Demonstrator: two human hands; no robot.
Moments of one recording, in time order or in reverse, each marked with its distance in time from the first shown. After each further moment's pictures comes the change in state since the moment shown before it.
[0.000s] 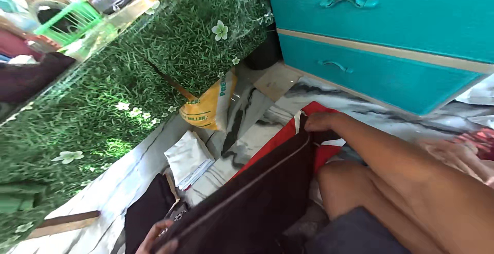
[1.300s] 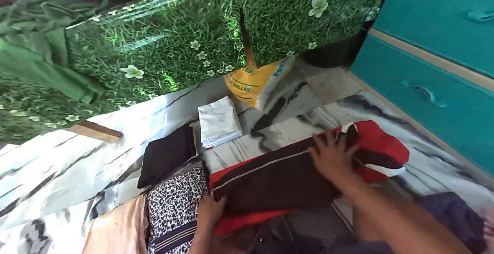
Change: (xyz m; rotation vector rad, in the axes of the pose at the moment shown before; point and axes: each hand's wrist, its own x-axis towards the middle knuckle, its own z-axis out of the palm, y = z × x) left_hand 0.044 -0.170 0.061 0.544 0.310 -0.742; right_hand -0.019 -0.182 0.084 -0.051 0.527 0.235
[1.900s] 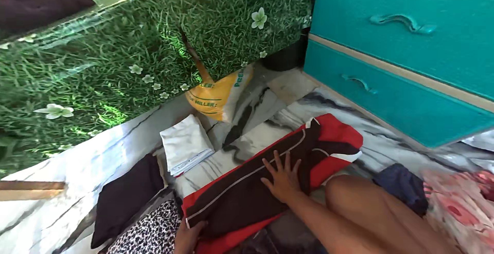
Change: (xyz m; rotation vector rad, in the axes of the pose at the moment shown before) left_hand 0.022 -0.008 0.014 -0.593 -0.062 0.160; right_hand -0.021 -0.016 0.119 -0.022 -0.095 -0.087
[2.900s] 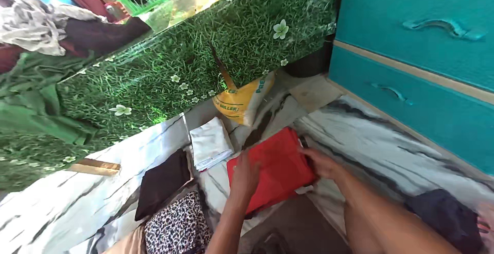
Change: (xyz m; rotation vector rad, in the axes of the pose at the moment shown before) left_hand -0.053 0.222 0.104 0.575 -0.132 0.547; right_hand 0.056 0.065 -0.111 1.444 -0.409 0.280
